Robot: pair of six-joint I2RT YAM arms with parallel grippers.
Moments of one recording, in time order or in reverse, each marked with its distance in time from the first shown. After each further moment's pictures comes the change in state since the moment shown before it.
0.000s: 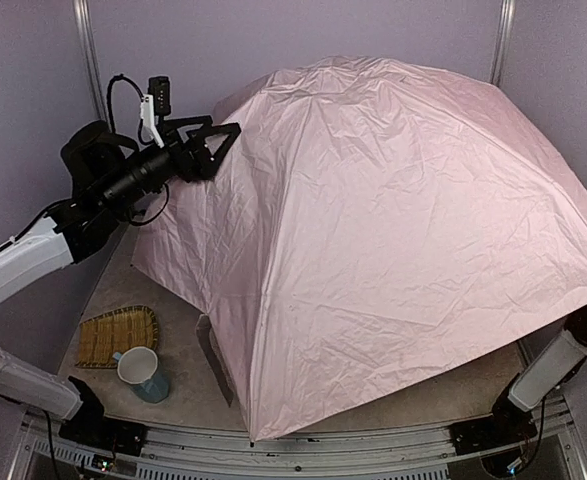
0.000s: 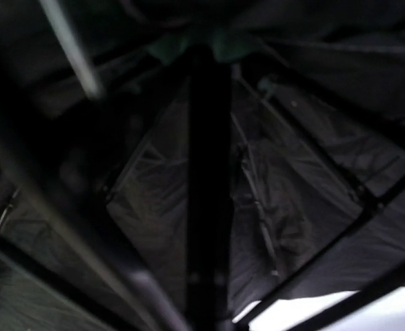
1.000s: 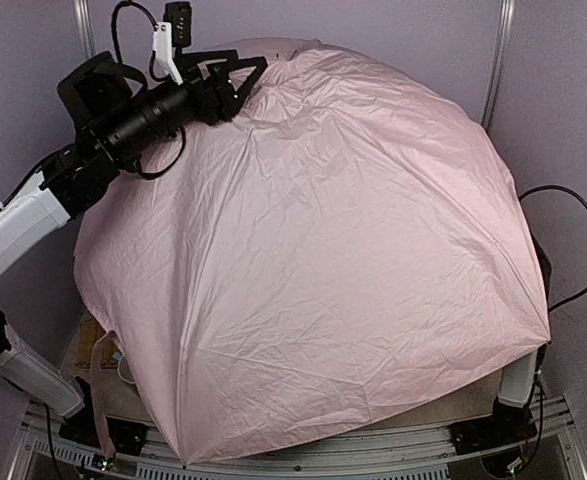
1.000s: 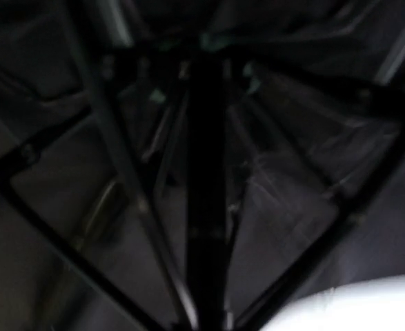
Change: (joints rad) left arm -0.222 0.196 0.505 -0.224 -0.187 0.214; right arm 0.232 0.455 0.247 0.629 -0.040 0.126
